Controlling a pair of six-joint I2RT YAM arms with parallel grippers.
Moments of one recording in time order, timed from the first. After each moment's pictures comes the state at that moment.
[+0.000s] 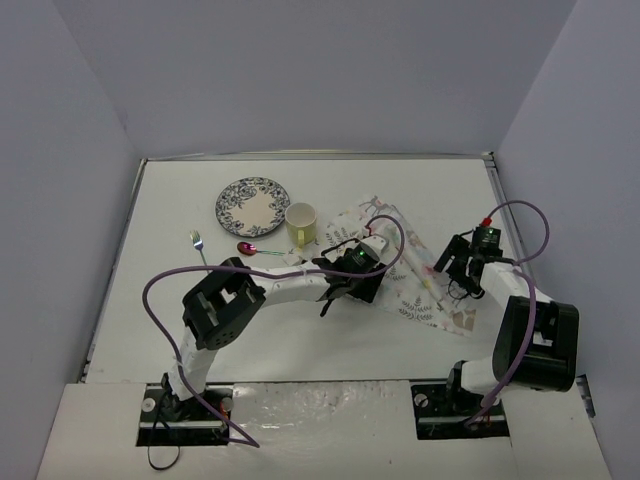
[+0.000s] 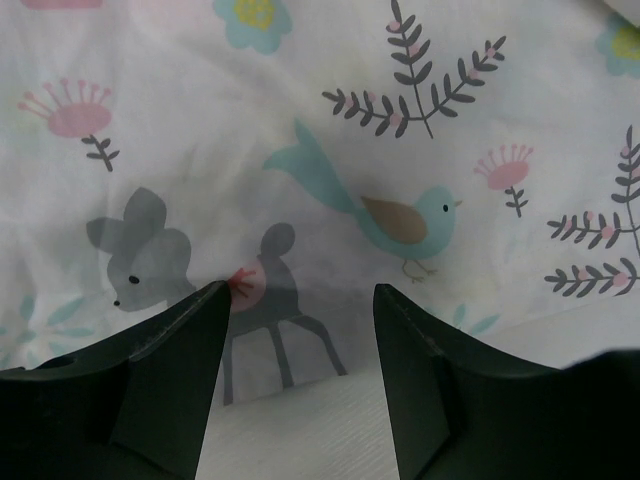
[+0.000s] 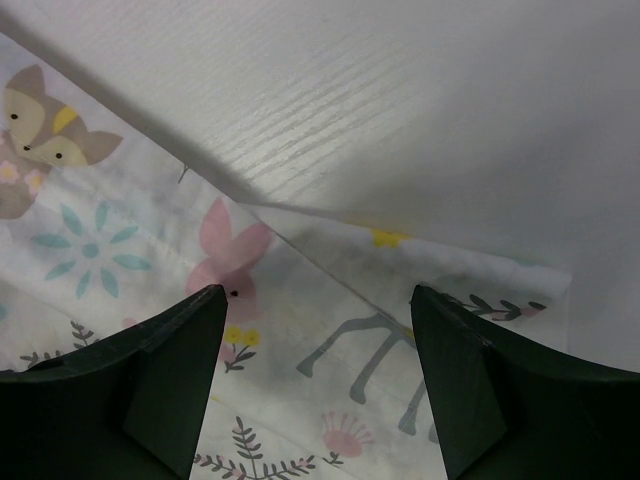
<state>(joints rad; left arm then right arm) -0.99 2.02 1.36 -0.18 -0.12 -0.39 -0.19 1.40 0.65 -0.23 -0.06 0.41</state>
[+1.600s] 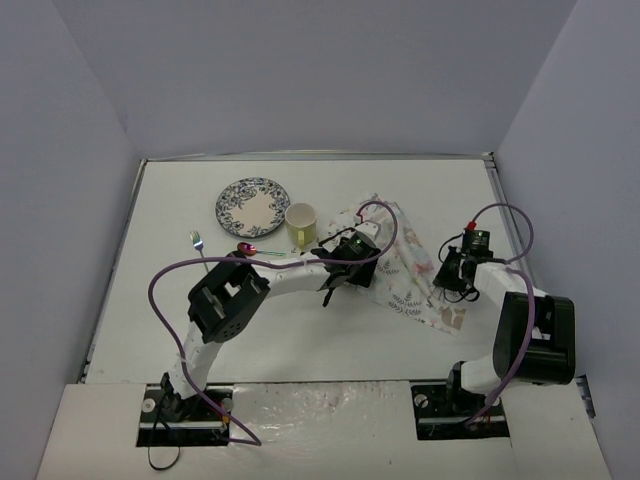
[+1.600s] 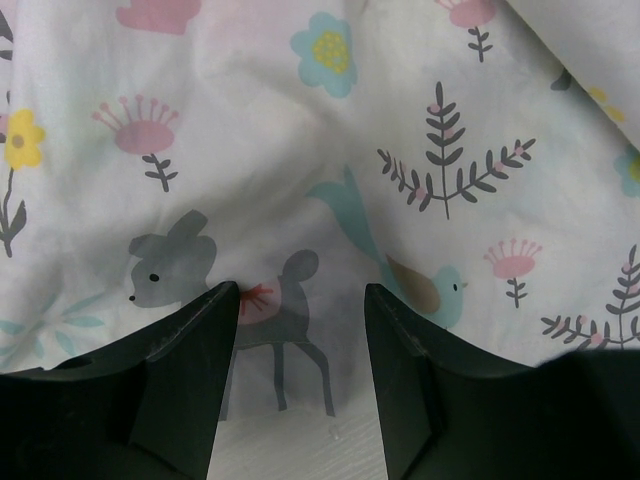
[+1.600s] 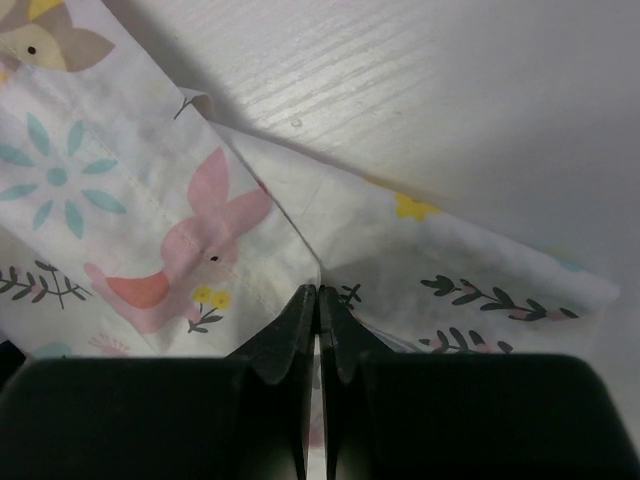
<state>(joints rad) -0.93 2.09 1.43 -0.16 -0.18 -0.43 -0.13 1.43 0.63 -0.24 -0.12 0.40</state>
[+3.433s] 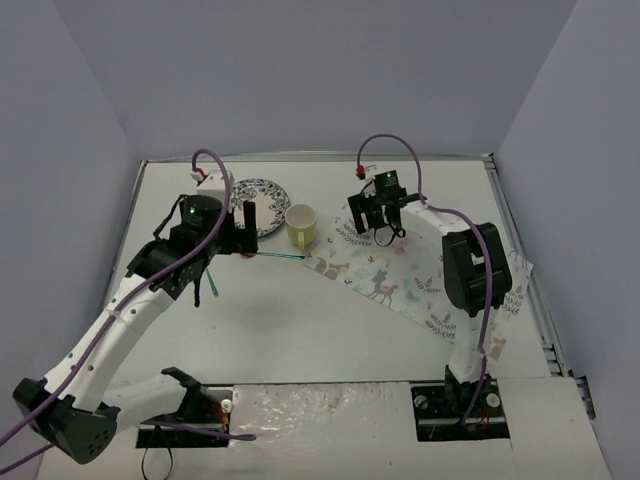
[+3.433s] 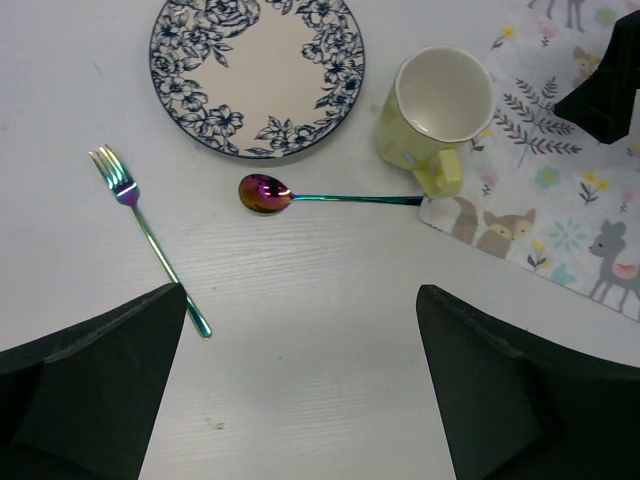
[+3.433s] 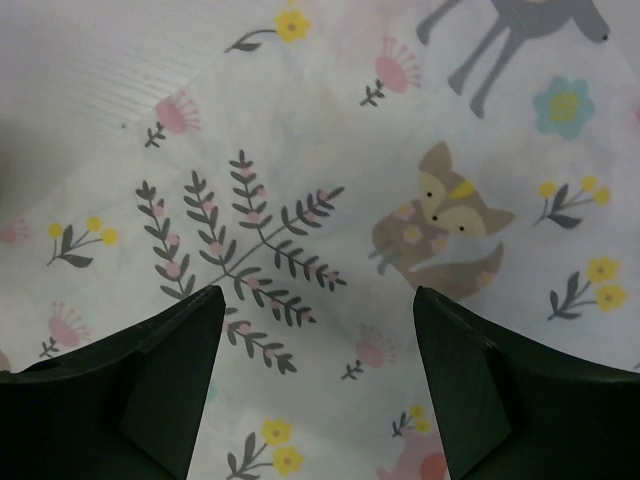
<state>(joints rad) -0.51 1.10 1.20 -0.67 -0.25 -0.29 0.32 1.98 1.37 -0.24 -0.04 -0.04</state>
